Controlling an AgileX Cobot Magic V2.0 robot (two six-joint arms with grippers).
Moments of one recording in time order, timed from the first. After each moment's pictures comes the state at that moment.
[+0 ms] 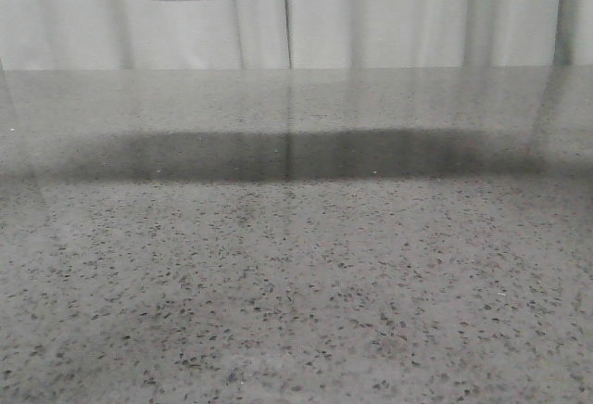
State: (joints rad) left arm -0.10 1.02 -0.69 -1.42 0.58 0.36; right arm 0.39 0.95 -0.67 0.34 0.01 0.66
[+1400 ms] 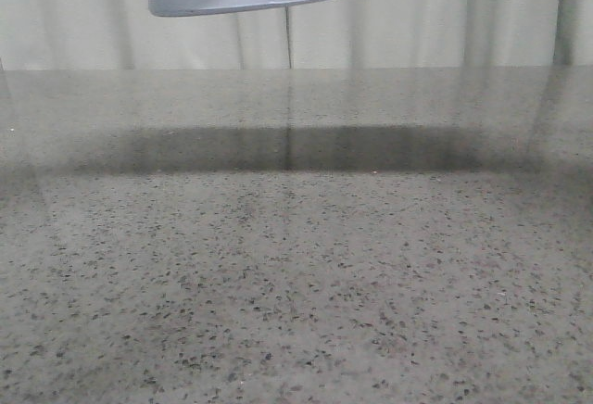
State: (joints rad) left arm -0.07 1.04 -0.69 -1.64 0.68 0.52; right arm 0.43 0.98 -0.62 0.50 -0.12 0.68
